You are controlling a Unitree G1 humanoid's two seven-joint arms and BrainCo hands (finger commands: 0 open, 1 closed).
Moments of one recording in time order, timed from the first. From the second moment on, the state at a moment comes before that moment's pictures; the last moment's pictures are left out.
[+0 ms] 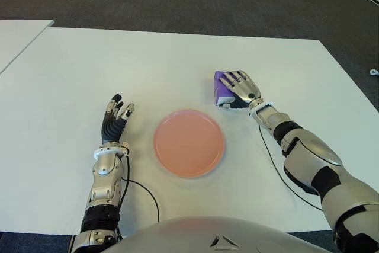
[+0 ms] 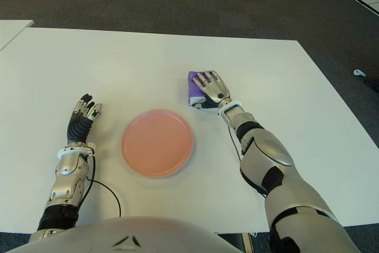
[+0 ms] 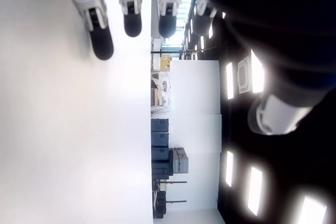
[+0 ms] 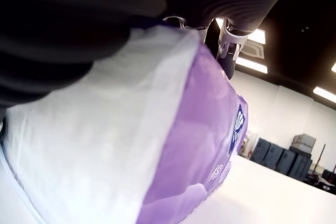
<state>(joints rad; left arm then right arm) 0.09 0.05 0.18 0.24 -0.06 -0.26 0.06 -0.85 -0.38 1.04 1.32 -0.90 -0.17 -0.74</state>
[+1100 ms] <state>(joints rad) 0.09 0.06 0.18 0.24 -0.06 -0.28 0.06 -0.88 -0.32 0.84 1.29 -0.74 -0.19 -0.58</state>
